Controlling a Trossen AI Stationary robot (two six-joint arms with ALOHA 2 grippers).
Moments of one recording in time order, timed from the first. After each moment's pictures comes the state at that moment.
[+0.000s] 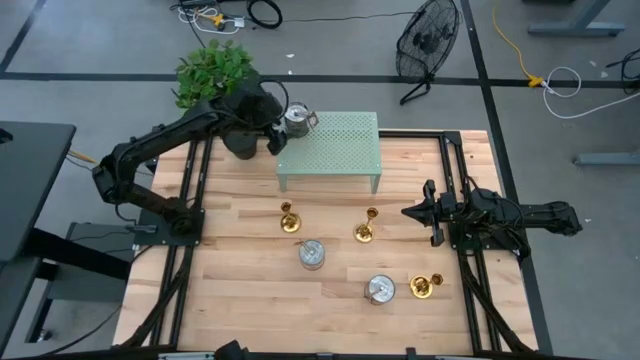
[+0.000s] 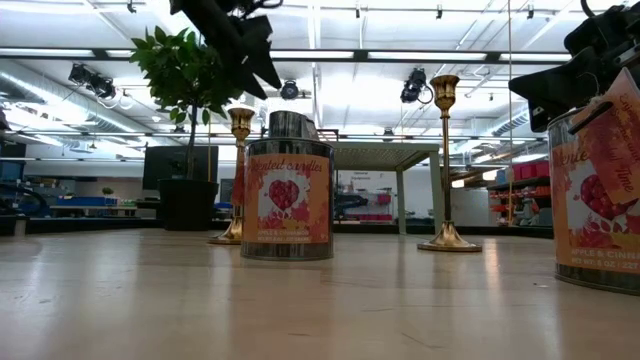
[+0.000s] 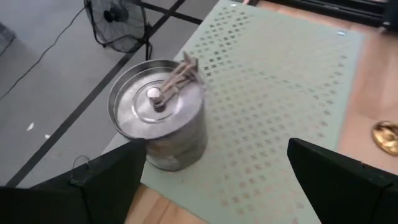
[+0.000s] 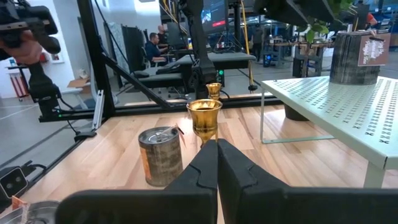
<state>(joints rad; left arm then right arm) 0.60 1.39 1.34 -0.61 0.00 0.12 0.01 0.00 0.02 0.01 -0.02 0.07</state>
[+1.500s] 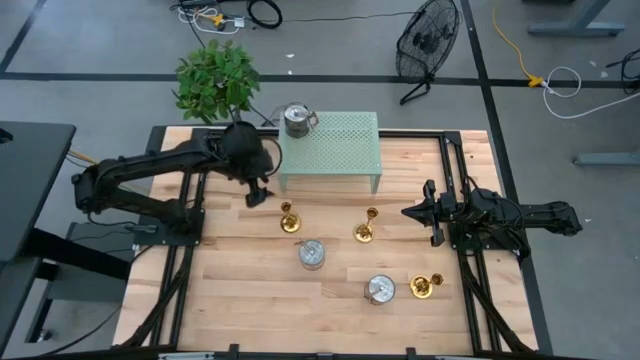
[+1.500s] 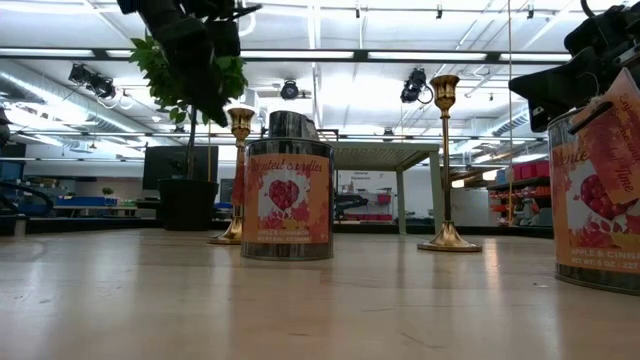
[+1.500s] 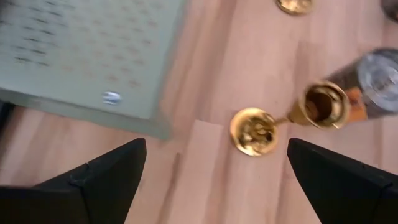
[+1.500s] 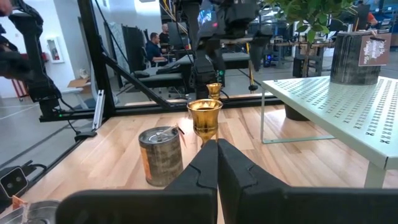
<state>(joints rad) 0.34 1.19 1.01 -0.77 0.08 0.09 0.01 0.00 0.02 0.01 -0.02 0.07</state>
